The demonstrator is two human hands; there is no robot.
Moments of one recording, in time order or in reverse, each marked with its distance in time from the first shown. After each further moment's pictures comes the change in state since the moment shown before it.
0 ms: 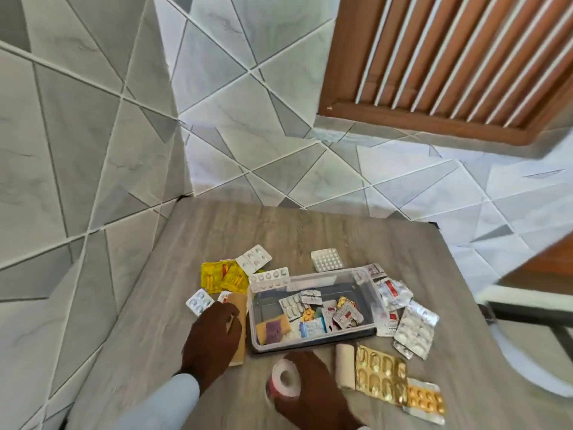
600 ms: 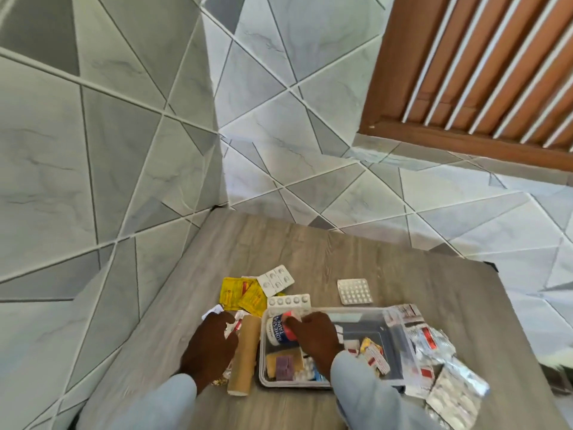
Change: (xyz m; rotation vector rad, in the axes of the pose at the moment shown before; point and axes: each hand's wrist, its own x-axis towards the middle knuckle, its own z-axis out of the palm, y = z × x) left_hand 0.032 -0.018 0.000 -0.026 -0.034 -0.274; right_hand 0.161 -0.011 -0.019 0.405 -0.047 0.369
